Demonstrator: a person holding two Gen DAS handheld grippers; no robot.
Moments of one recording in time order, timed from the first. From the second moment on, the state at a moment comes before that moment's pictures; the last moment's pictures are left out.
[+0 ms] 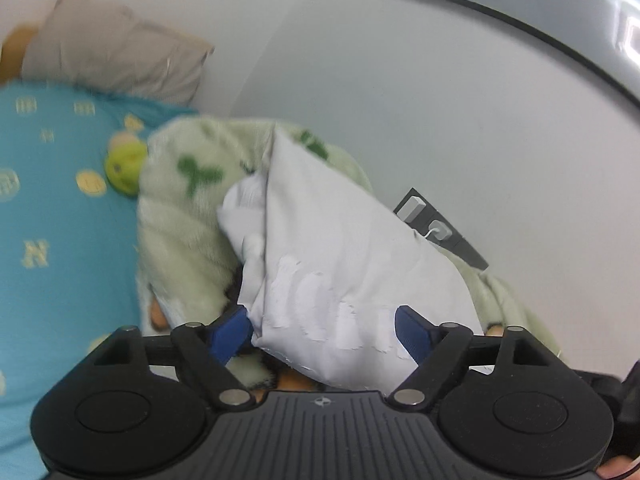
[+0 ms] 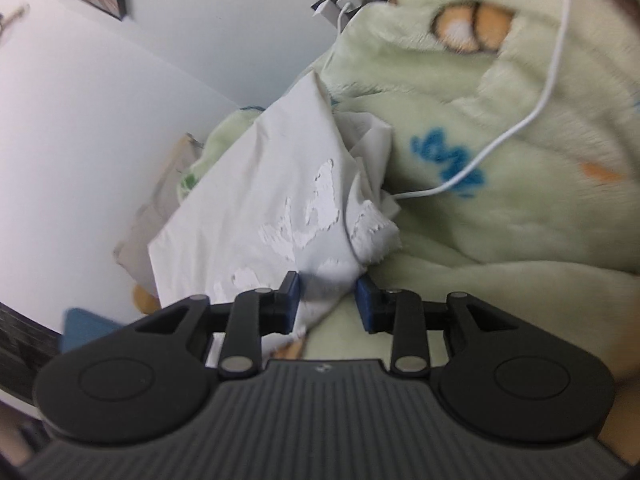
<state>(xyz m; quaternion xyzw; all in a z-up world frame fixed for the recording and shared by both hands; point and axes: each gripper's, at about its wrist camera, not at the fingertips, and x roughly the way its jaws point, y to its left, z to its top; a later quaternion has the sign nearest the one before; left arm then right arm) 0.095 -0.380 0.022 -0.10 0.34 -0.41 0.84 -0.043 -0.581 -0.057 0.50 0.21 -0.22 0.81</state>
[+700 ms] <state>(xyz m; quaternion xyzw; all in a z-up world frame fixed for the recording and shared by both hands) -0.120 -0.235 0.181 -0.02 0.14 -0.41 0.90 -0.189 -0.425 0.101 0.22 0.08 -0.17 0.96</state>
